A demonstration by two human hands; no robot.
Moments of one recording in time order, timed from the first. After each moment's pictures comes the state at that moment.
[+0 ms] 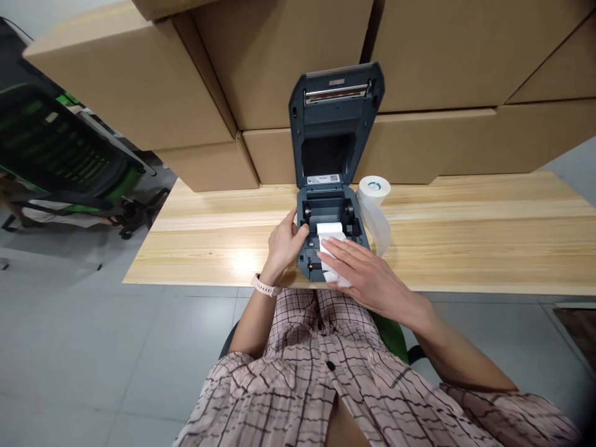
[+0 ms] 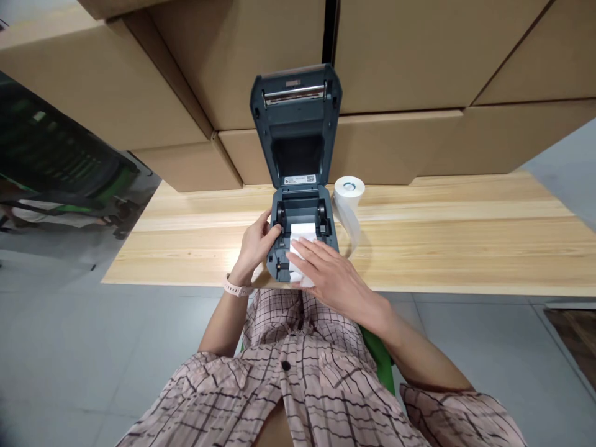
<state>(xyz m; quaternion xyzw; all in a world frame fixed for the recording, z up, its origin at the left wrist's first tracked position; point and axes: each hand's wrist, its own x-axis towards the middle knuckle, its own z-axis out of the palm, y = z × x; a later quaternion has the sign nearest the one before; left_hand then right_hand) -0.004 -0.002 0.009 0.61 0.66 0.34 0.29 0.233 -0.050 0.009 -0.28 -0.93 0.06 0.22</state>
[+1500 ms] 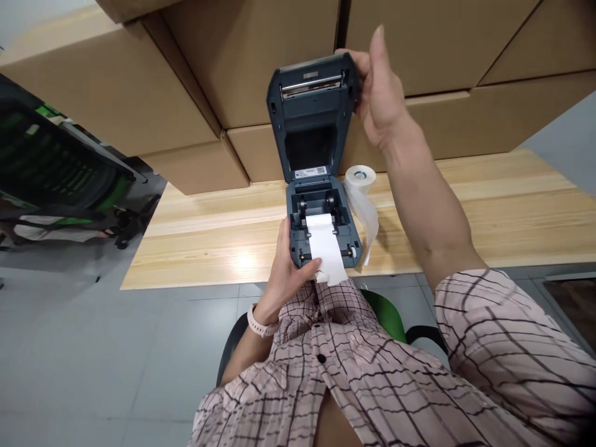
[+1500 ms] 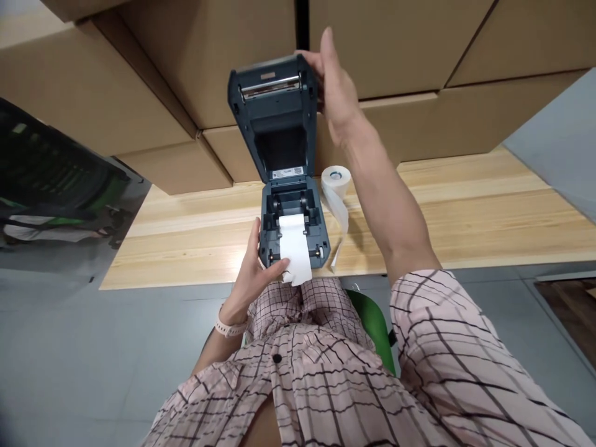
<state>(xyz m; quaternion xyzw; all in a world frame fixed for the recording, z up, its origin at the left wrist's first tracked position) 0.007 -0.080 -0.005 0.63 0.53 0.41 0.39 0.224 0.202 0.127 -0.40 -0.71 0.24 0.53</state>
